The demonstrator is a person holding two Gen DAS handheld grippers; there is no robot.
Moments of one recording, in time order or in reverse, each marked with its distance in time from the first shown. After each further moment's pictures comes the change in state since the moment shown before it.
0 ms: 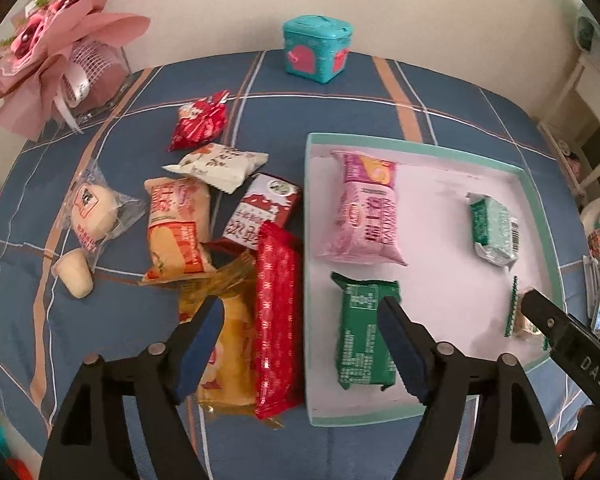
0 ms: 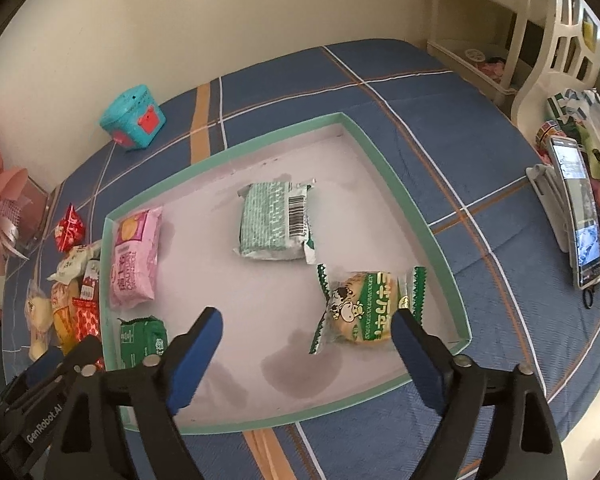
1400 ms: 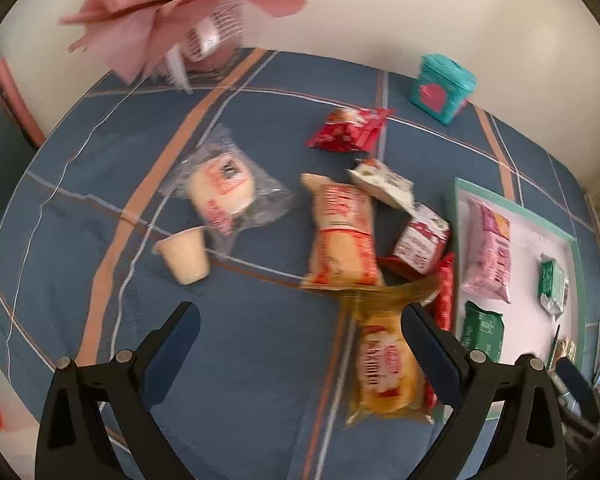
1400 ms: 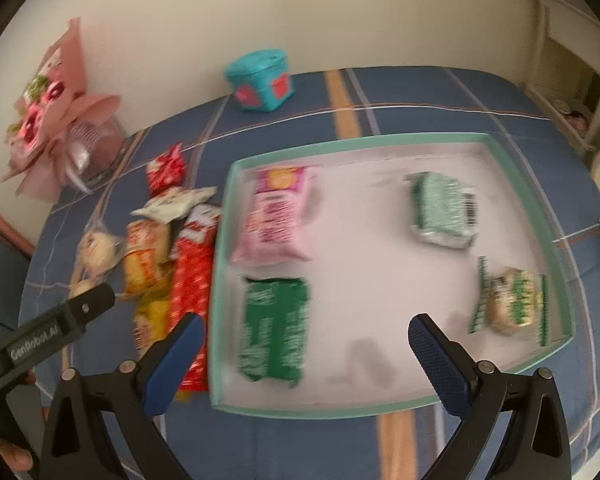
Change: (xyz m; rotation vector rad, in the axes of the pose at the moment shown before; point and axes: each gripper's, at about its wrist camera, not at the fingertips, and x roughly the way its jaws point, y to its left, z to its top) left arm -0.014 0.126 -0.007 -0.230 -0.023 0.065; right arm -0.007 0.110 -0.042 -0.234 -0.034 0.167
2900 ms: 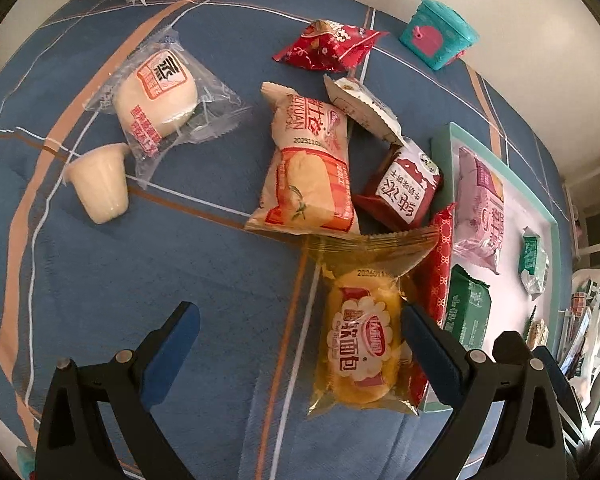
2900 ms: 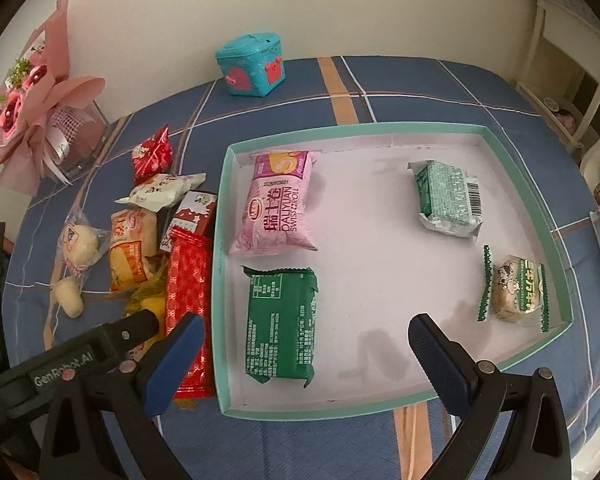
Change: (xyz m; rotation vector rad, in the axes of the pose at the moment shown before) left arm 0.054 -0.015 -0.015 -0.045 0.226 -0.192; right arm 0.013 0.012 0.002 0.018 0.035 -0.105
